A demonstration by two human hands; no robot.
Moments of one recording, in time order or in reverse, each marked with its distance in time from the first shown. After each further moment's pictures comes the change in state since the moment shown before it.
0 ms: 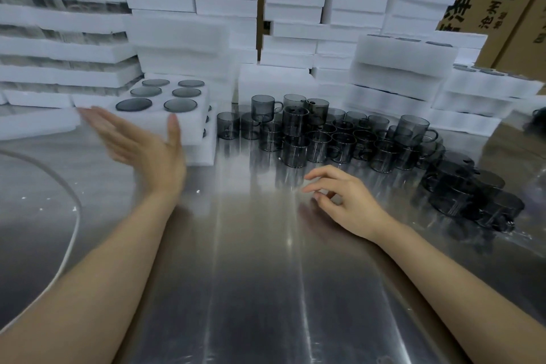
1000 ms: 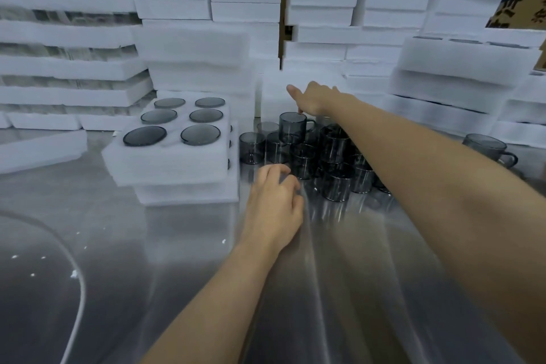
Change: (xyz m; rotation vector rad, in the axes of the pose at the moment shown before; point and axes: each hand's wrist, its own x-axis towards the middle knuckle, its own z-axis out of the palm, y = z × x) left_hand -0.058 0.021 0.057 0.020 -0.782 0.520; right_hand 0.300 0.043 0.010 -0.460 -0.239 0.558
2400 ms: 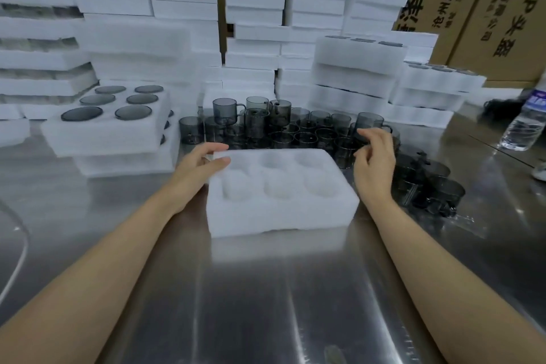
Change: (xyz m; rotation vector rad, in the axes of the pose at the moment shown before) left_hand -0.008 0.008 -0.032 -0.669 -0.241 -0.362; right_hand -0.239 0.190 0.052 0.657 0.919 -0.008
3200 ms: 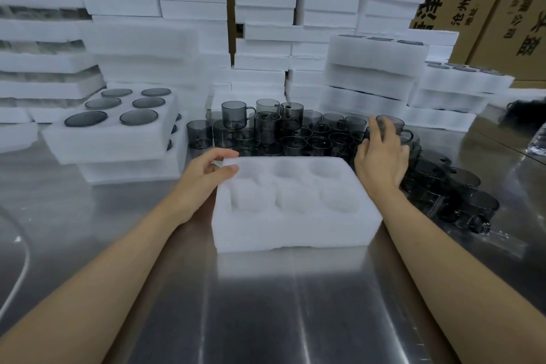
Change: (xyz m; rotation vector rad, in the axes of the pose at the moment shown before) left_hand -0.003 0.006 0.002 -0.036 -0.023 0.035; right_hand 0.030 0.020 0.034 -0.696 -0.069 -0.075
